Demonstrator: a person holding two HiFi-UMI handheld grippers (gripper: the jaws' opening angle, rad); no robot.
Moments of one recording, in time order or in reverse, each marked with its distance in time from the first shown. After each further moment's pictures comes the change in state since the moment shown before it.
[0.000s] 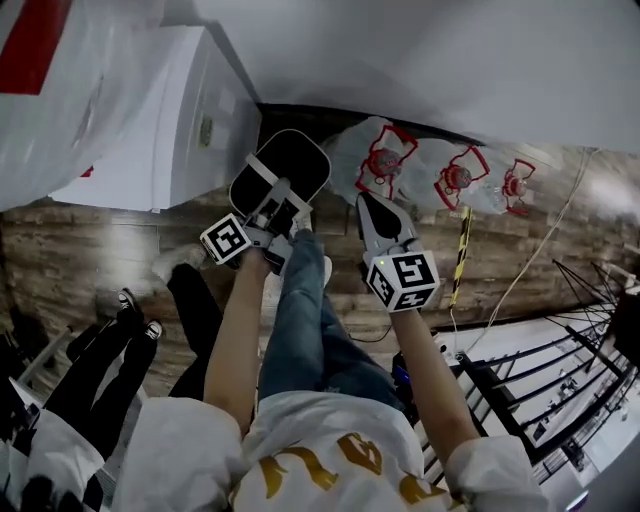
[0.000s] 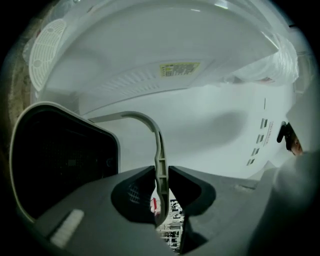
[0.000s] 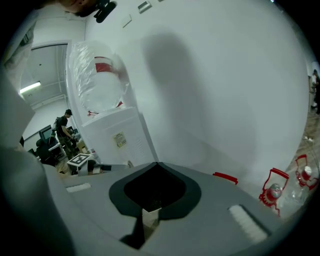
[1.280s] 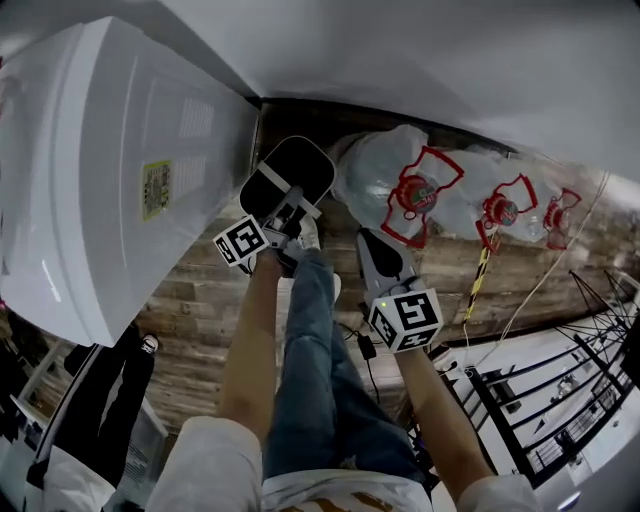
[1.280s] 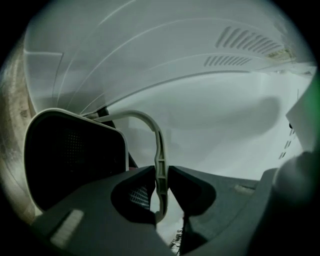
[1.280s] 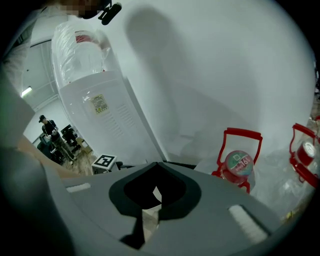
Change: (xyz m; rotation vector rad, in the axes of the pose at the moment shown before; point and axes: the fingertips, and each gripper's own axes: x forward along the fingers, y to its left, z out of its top) left arm 0.060 0.216 0.007 0.035 0.077 0.207; right arm 0.098 -0.029 -0.123 0.090 0.166 0.030
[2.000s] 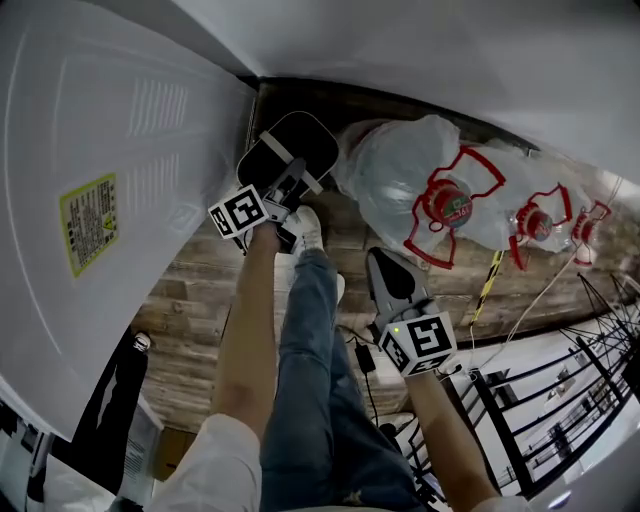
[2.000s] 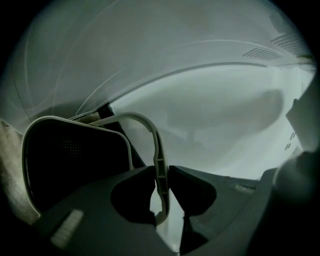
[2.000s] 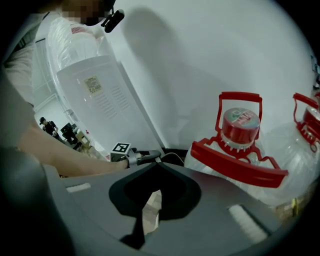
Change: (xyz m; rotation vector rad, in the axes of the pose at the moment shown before) left arm 0.057 0.087 0.020 0.071 0.046 0.012; right arm 0.028 -0.021 -0.073 0.035 0.077 0.007
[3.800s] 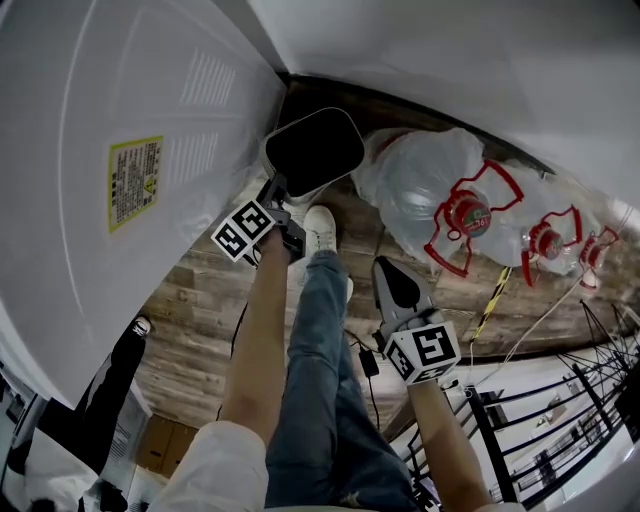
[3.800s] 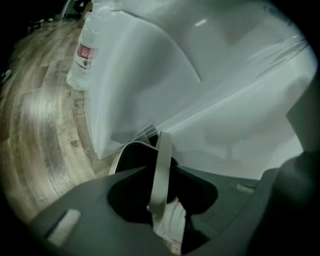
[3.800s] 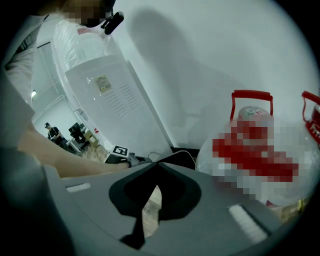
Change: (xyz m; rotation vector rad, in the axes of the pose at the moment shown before) left arm -0.100 0.064 0.025 -0.040 -0.265 0.486; right arm -0.001 0.028 -0.003 -0.019 0.009 0.079
